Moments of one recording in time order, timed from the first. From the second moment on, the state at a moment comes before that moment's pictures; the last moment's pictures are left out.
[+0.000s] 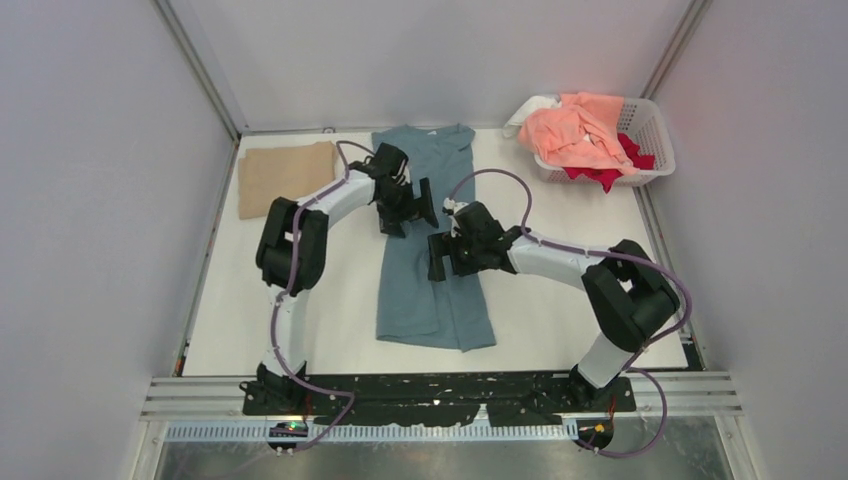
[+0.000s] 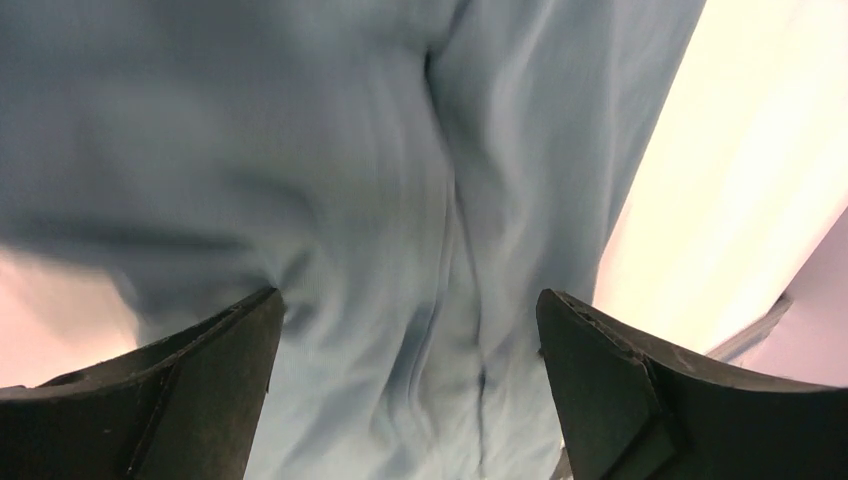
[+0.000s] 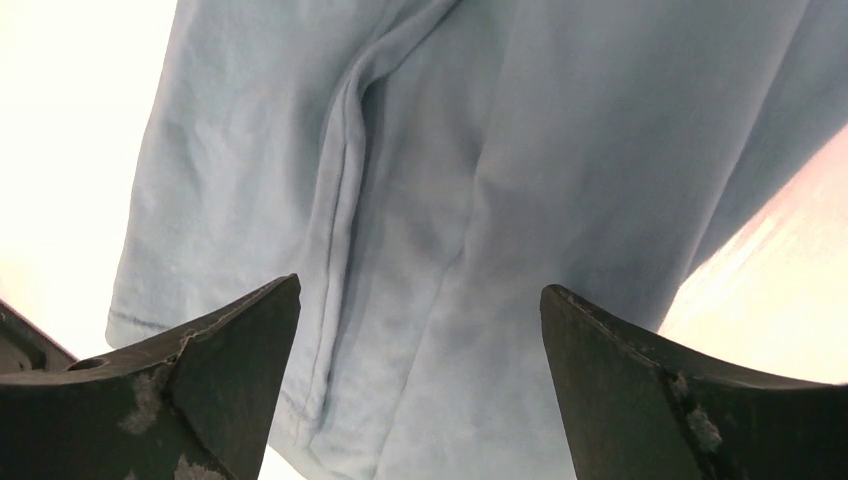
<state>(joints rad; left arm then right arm) -0.43 2.21 1.76 -0.65 0.35 -0.58 0.66 1.70 0.98 -0.19 -0.17 0.40</state>
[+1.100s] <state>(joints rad) -0.63 1.24 0.47 -0.23 0.23 -0.82 1.19 1.43 0.74 -0.52 0.12 0.47</state>
